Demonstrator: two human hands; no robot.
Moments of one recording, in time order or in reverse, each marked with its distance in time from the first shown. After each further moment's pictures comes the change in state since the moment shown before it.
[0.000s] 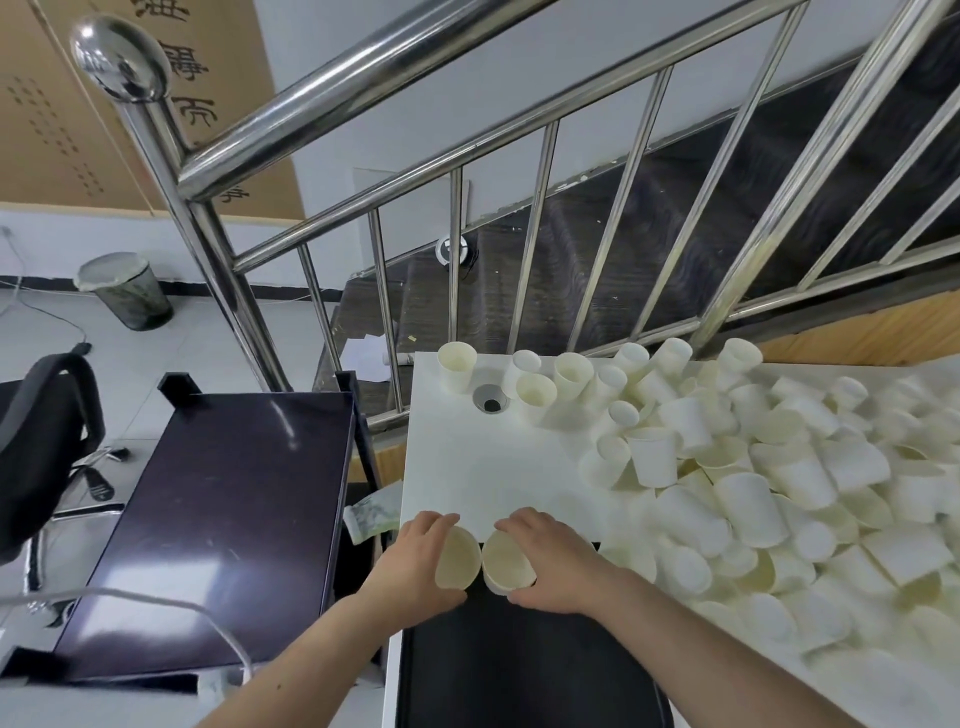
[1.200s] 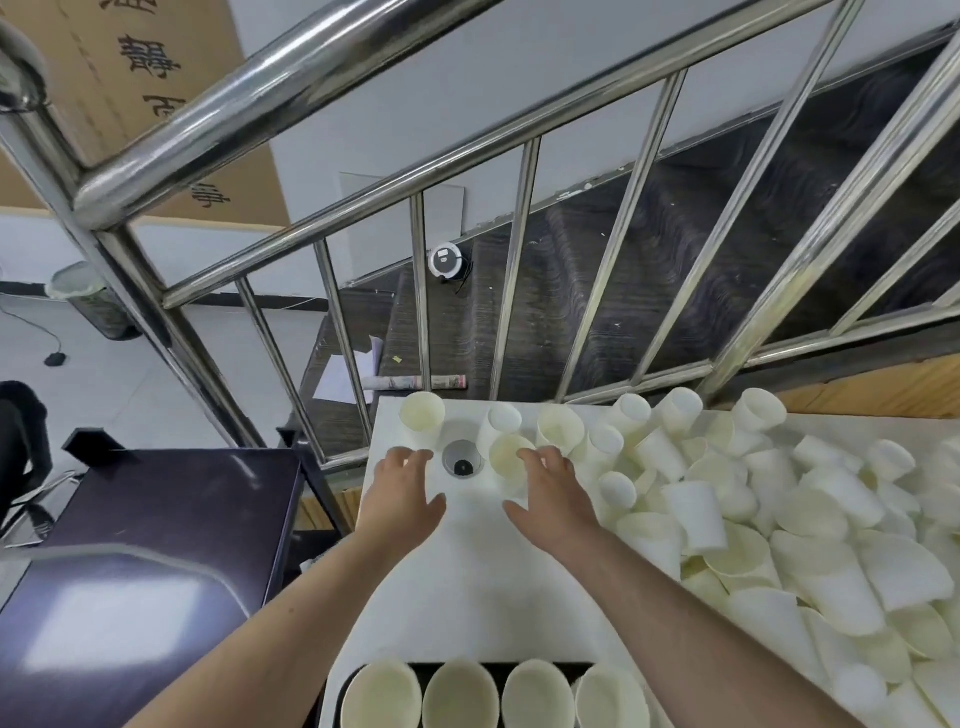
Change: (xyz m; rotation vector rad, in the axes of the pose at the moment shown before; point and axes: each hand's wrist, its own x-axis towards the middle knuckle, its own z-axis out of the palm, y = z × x) left_hand 0.183 0.023 -0.057 0.010 0.279 -0.230; right_hand 0.124 0.095 -0.090 0.059 0.291 0.292
